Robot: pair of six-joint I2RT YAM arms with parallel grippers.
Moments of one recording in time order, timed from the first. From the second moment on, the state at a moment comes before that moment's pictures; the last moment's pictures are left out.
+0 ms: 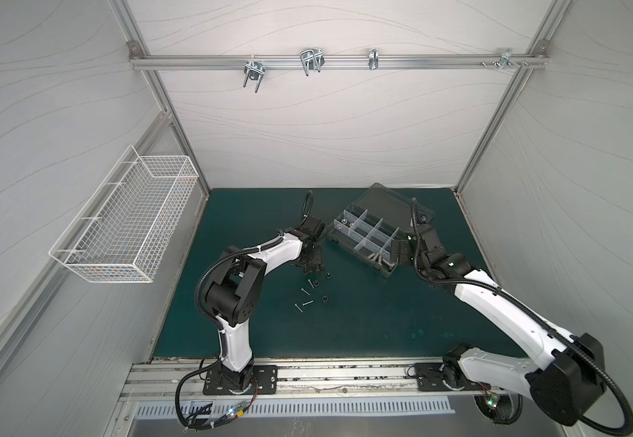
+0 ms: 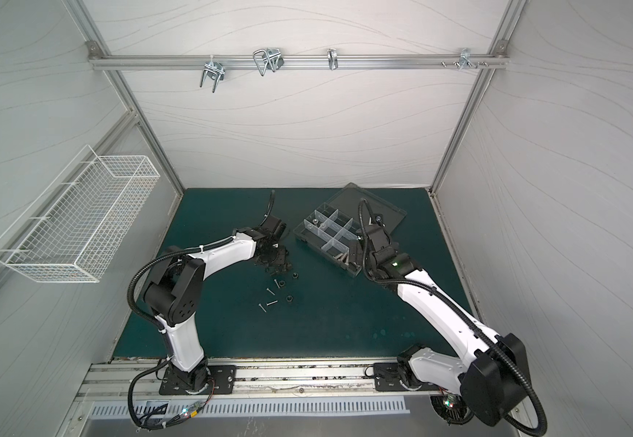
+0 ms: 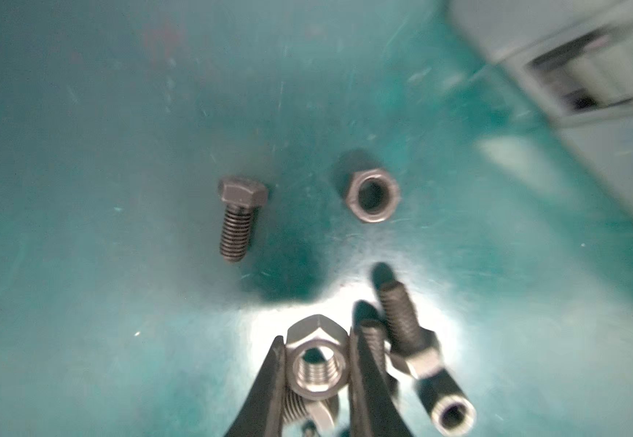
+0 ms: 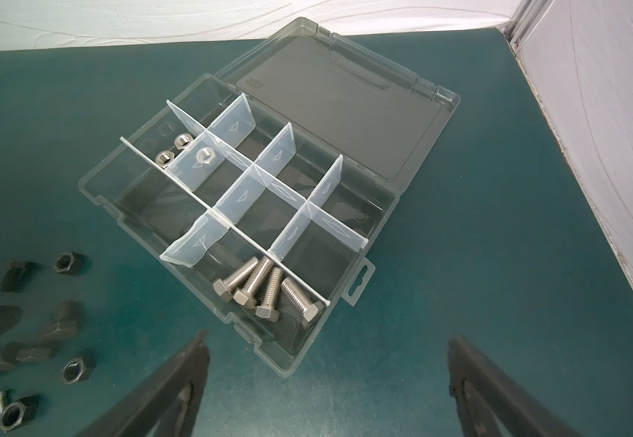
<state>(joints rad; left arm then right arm) -0.49 1.85 1.25 -0.62 -0.09 -0.50 0.56 1.15 0.92 -0.54 0.41 0.40</state>
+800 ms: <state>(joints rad) -0.50 2.09 1.77 -0.58 -0.02 -0.45 0.56 1.15 0.92 -0.53 0.43 0.40</state>
